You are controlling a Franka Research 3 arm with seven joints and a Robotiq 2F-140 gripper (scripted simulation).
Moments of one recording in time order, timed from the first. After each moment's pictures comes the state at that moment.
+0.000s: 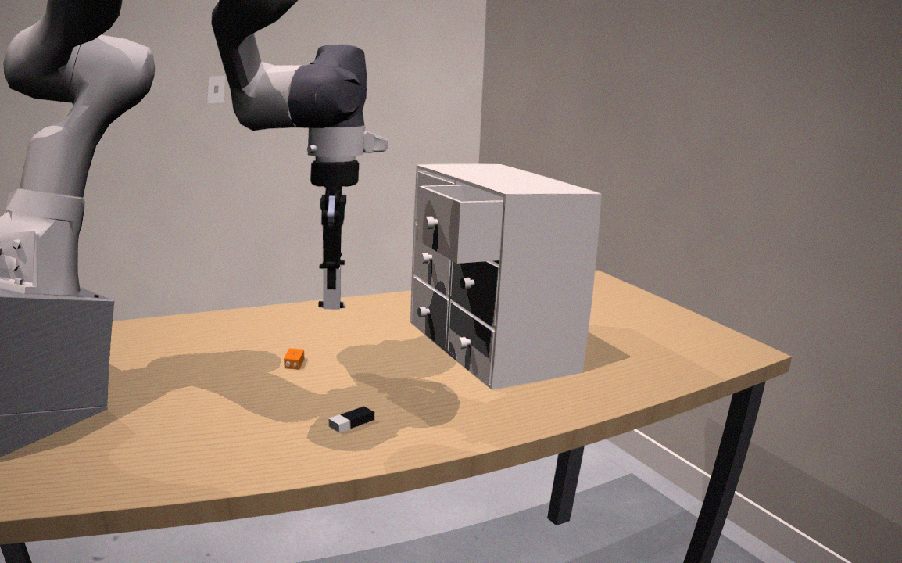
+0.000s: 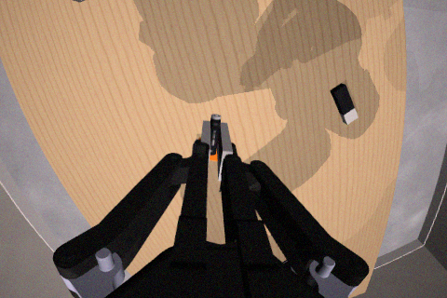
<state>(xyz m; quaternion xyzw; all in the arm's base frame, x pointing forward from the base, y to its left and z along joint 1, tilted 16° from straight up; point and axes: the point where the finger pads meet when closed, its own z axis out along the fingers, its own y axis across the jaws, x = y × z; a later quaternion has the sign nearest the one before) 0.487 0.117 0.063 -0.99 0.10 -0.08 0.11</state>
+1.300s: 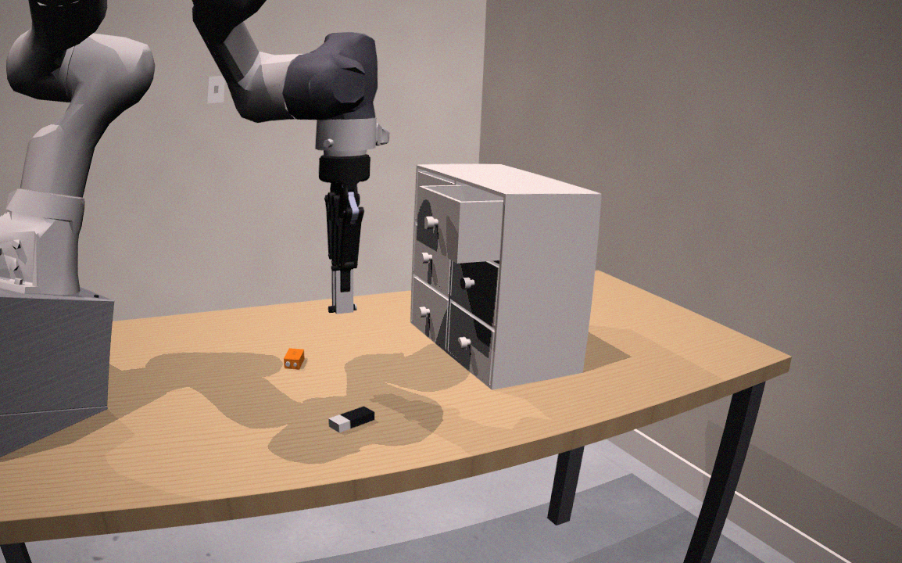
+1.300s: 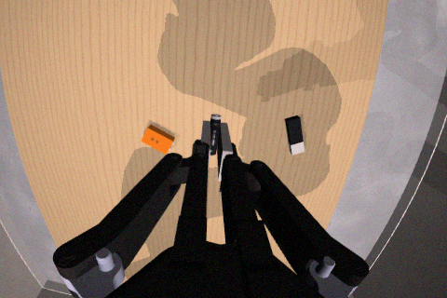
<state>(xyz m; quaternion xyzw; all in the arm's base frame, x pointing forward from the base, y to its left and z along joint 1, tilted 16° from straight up) 0.493 0.050 0.067 -0.99 -0.06 -0.11 0.09</state>
